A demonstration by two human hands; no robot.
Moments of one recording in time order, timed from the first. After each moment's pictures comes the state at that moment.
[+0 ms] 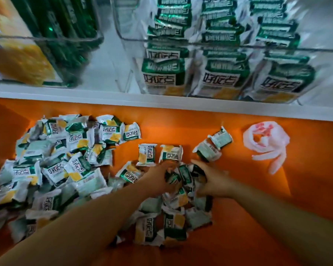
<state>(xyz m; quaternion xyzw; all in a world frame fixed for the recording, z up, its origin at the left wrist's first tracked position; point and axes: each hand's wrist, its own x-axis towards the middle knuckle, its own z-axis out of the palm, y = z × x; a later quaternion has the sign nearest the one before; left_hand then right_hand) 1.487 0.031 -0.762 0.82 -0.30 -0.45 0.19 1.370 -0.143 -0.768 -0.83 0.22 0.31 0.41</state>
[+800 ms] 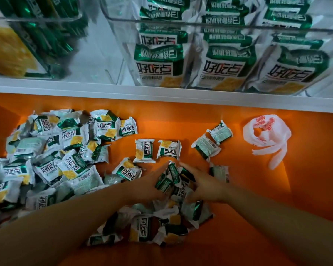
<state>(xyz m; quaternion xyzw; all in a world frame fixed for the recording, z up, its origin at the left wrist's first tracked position) 1.488 0.060 -0.762 0.70 -0.25 -0.62 0.25 1.365 -0.116 -0.766 -0.74 0.20 0.34 0.54</state>
